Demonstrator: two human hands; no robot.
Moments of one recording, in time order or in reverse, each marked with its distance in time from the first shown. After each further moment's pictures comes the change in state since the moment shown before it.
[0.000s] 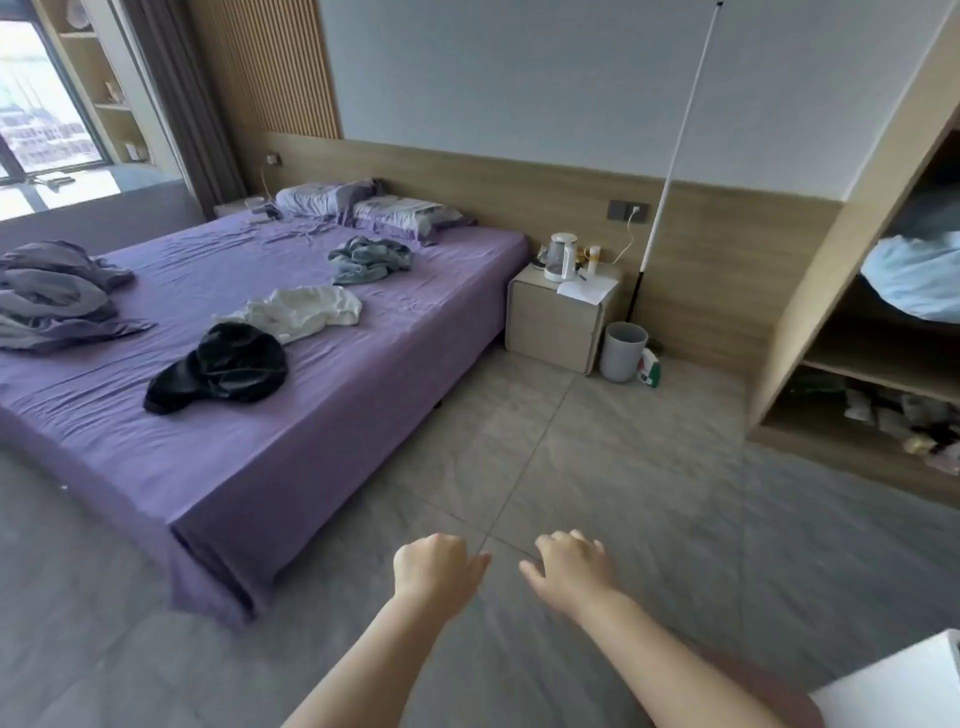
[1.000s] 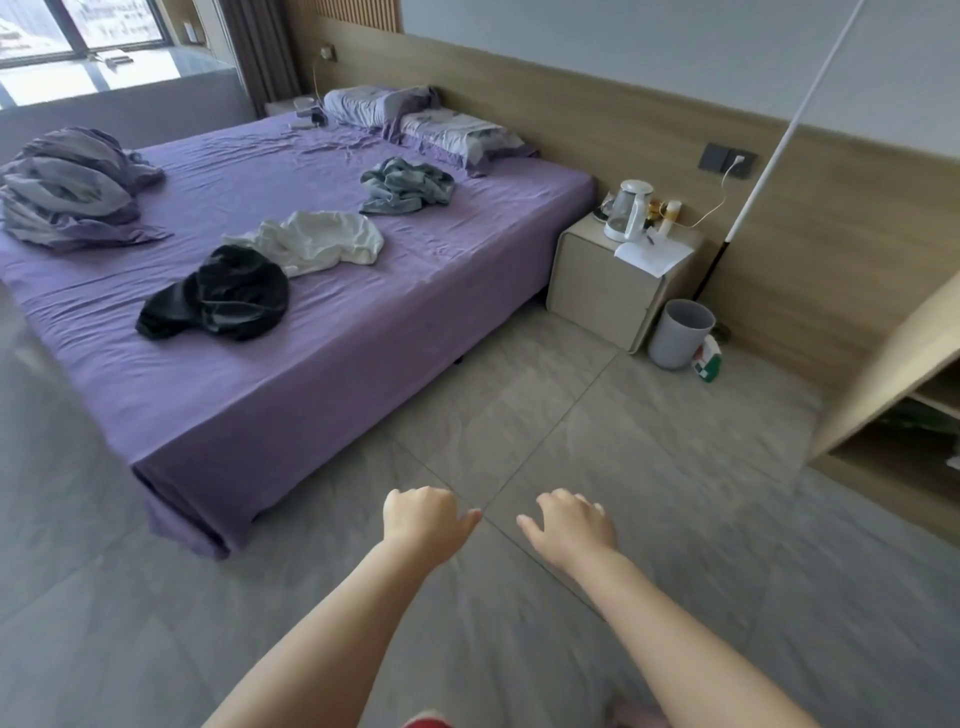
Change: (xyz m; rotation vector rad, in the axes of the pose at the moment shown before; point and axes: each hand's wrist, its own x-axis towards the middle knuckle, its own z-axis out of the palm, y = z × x) left_hand 0.176 0.065 -0.005 0.037 -0.100 -0.160; right_hand 0.192 0.105 -0.020 -0.004 -0.106 -0.121
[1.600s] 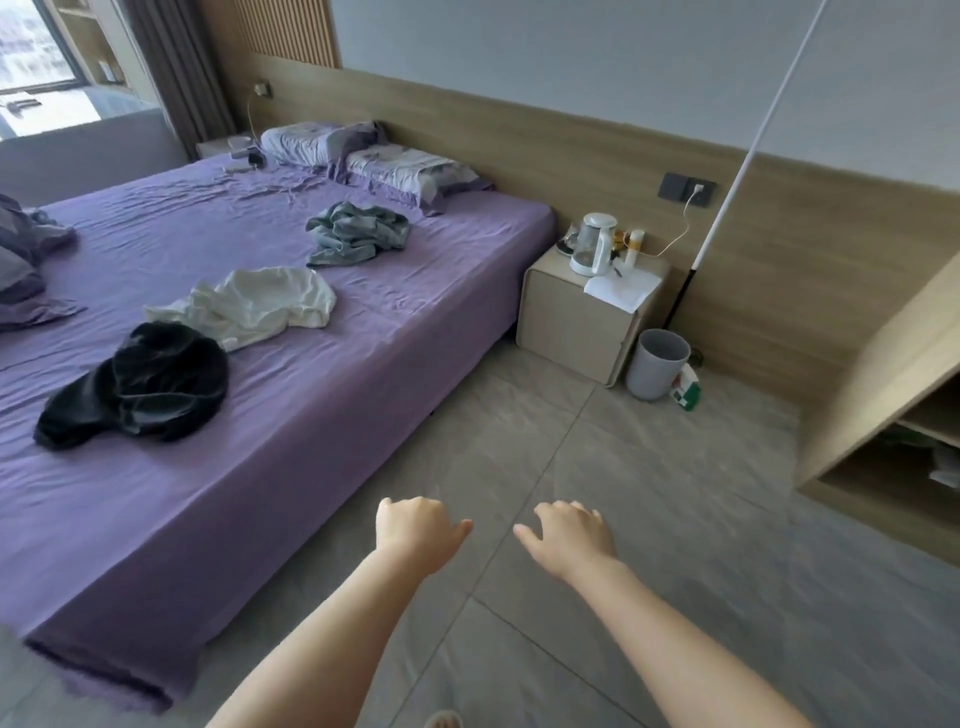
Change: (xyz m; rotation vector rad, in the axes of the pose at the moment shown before) left_hand 0.192 -0.014 -0.063 0.073 -0.027 0.076; right_hand 0.165 0.012 -0.068 -0.006 0.006 0.091
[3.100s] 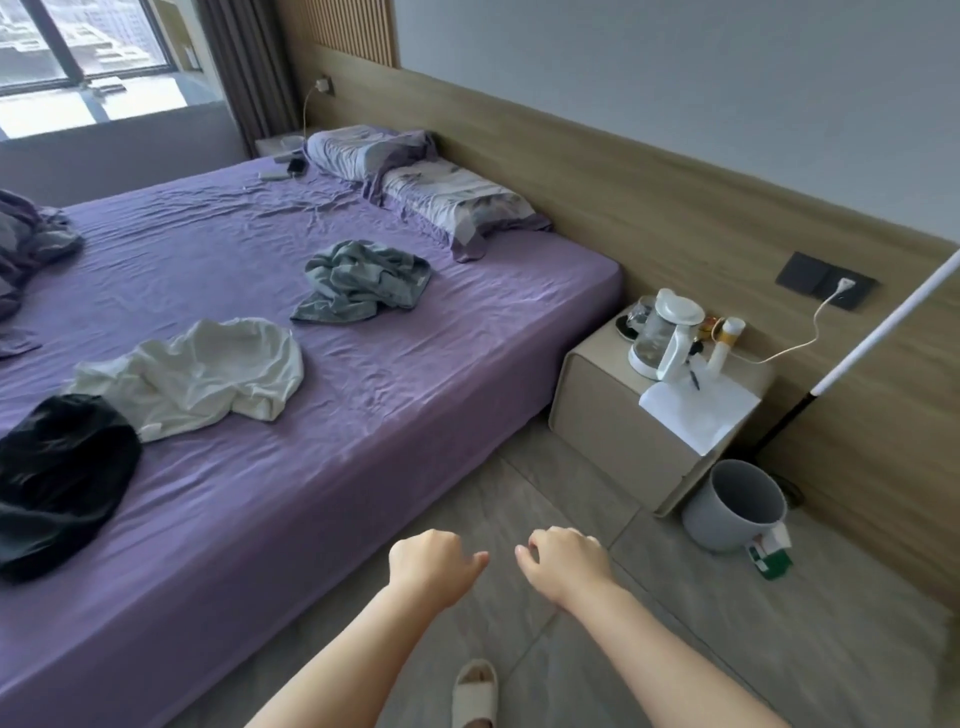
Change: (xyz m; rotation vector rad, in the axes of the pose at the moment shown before) left_hand 0.437 0.102 -0.136 -0.235 -0.088 -0.205; right_hand 0.473 0.134 -0.137 -0.004 -0.095 -0.238
